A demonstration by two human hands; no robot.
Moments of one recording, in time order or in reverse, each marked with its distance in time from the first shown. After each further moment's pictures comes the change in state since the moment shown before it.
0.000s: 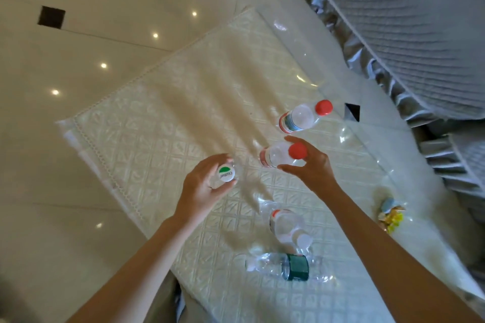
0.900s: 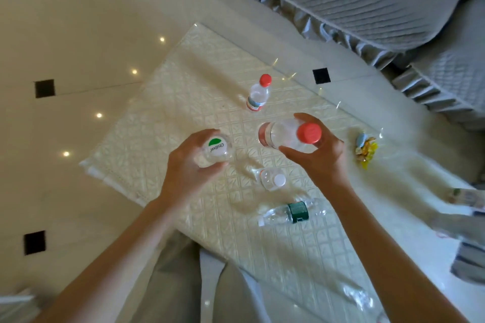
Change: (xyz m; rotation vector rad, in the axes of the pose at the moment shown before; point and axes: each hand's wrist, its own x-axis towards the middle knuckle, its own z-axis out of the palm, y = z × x) left_hand -0.009 0.149 -0.057 0.104 -0.203 0.107; right_hand -0.160 -0.086 -0.081 0.282 0.488 0.009
